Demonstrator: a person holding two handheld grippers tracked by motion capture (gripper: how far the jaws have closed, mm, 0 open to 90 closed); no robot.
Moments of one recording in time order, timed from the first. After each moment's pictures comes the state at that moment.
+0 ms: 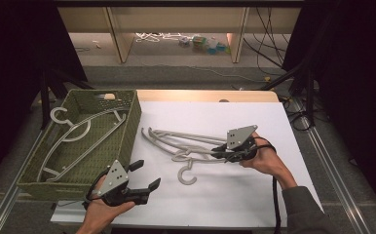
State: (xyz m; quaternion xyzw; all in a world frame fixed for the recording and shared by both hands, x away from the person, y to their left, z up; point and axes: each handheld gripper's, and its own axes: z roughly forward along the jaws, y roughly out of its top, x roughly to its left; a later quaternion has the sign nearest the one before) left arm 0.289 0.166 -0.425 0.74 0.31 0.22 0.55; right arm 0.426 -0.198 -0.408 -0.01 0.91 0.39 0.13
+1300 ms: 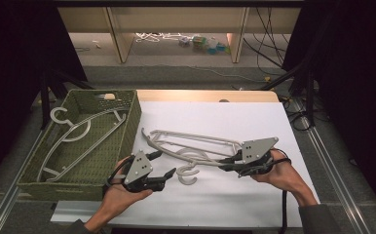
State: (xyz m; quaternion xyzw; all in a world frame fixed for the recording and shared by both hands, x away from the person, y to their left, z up) left arm 0.322 0.123 -0.418 0.79 0.23 0.25 0.51; right arm 0.376 -0.221 -0.389 -0.02 0.90 0.43 0.11
